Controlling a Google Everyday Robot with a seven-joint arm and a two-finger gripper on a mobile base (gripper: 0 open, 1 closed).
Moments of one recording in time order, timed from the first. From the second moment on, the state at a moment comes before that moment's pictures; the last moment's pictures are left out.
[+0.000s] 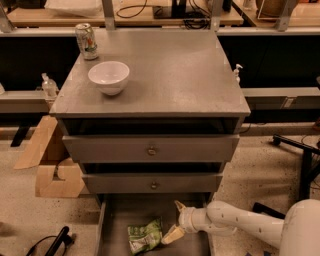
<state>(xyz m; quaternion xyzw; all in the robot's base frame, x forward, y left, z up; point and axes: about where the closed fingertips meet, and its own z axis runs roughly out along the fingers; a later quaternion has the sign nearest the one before) 0.518 -0.054 0.266 -0.50 0.75 0.26 0.33</state>
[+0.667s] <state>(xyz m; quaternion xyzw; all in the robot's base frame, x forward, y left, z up) 0.525 -0.006 0.208 -0.53 0.76 0.25 0.29</state>
